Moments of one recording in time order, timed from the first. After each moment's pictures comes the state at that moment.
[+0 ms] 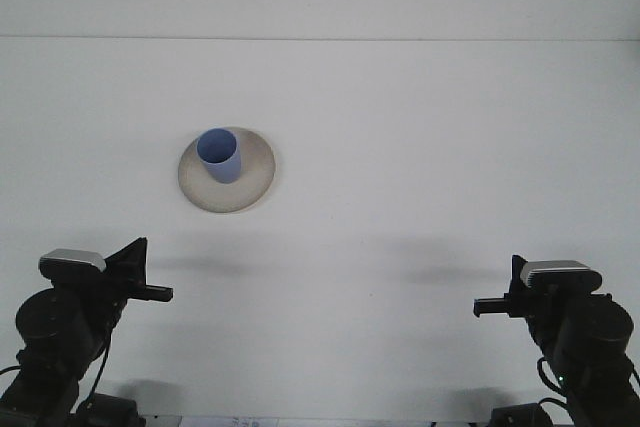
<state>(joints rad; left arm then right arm) -0.16 0.45 0.67 -0.40 0.02 -0.12 0.12 0.49 0.78 -0.75 0.03 0.10</state>
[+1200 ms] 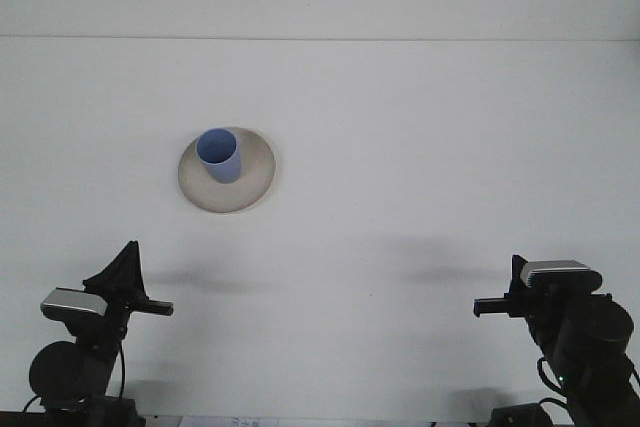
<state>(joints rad) -0.10 0.09 0.24 0.04 0.01 -0.02 0.12 0.49 0.78 -0.75 0.03 0.10</state>
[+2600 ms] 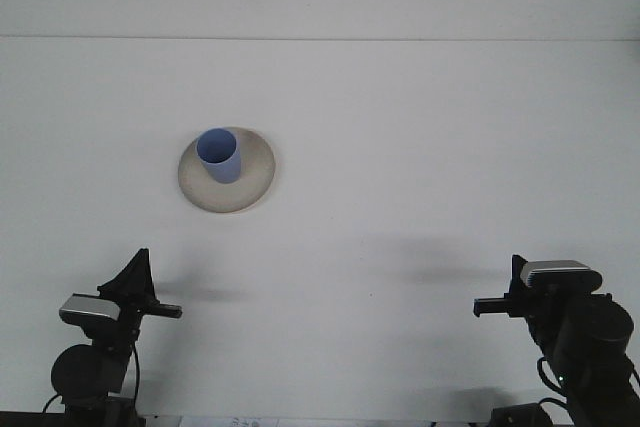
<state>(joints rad) -0.09 0.00 0.03 0.18 0.02 -0.04 0.12 0.49 0.78 -0.75 0.03 0.10</state>
